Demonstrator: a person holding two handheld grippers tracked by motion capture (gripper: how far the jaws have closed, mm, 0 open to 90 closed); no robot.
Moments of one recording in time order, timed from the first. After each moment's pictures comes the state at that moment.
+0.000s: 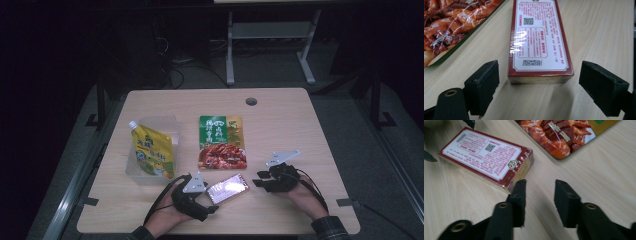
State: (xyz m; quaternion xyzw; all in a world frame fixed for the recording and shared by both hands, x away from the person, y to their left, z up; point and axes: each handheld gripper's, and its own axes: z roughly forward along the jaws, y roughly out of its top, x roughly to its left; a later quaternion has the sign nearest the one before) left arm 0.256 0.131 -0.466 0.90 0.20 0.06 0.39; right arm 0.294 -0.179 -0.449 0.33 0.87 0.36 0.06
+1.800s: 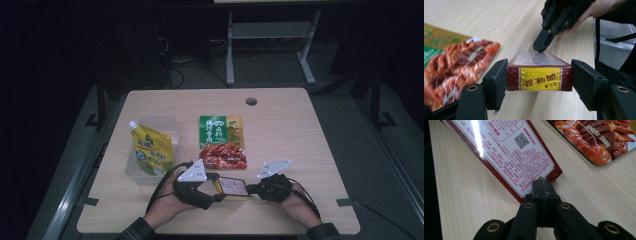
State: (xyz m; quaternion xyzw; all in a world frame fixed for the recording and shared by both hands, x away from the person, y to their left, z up) left arm 0.266 0.119 -0.408 0.87 0.14 0.04 0.47; right arm 0.272 -0.154 -0.452 0.28 0.89 0.37 0.04
